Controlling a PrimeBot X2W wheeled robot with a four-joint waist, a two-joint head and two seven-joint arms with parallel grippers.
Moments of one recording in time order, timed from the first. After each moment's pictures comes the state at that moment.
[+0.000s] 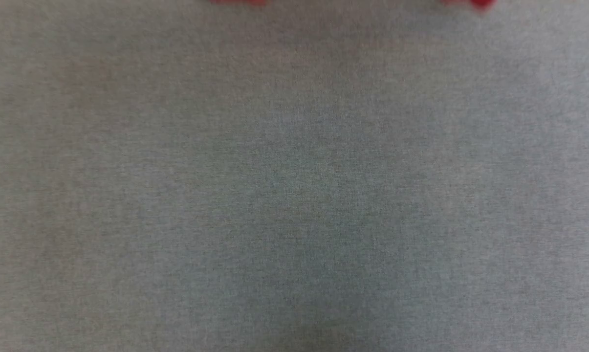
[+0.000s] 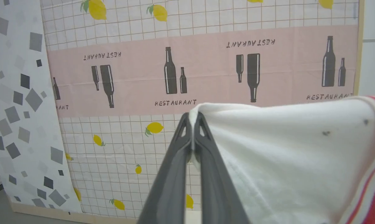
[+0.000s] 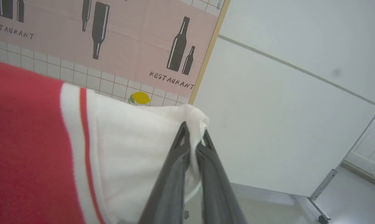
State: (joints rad) left arm -1.31 0.46 -0.06 0.28 -0.29 0.08 0.04; right arm -1.41 -0.30 -0.07 0.34 -0.05 0.13 0.30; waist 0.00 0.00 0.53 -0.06
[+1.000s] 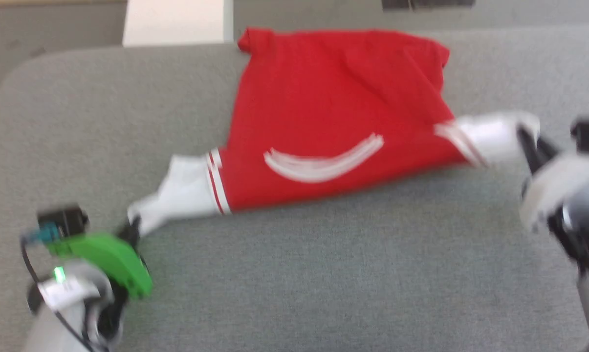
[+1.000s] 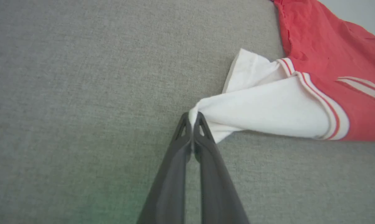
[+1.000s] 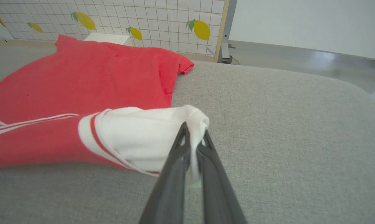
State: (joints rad) left arm -0.24 0.30 -0.06 0.30 -0.62 -0.03 0.21; right arm -0.46 -0.35 0.05 0.35 0.30 0.13 0.19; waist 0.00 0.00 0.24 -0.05
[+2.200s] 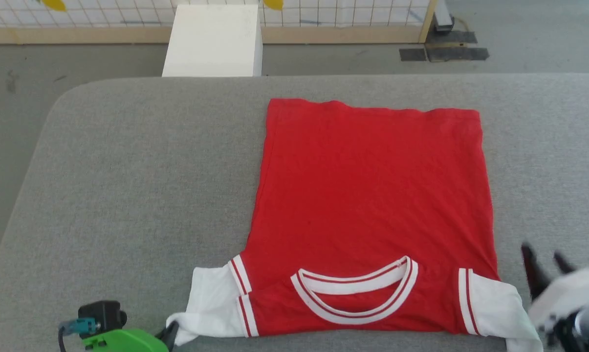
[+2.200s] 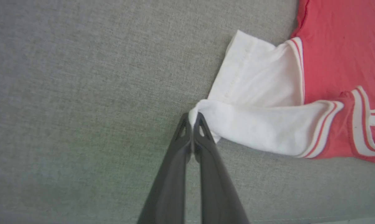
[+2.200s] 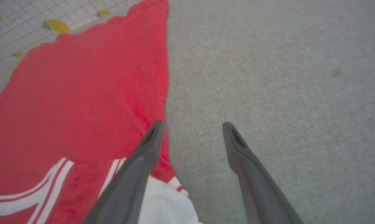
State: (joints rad) left arm 0.20 0.27 -0.12 -0.08 -0.67 0.12 0.42; right arm 0.01 -0.05 -0.32 0.07 0.30 0.13 0.38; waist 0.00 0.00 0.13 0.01
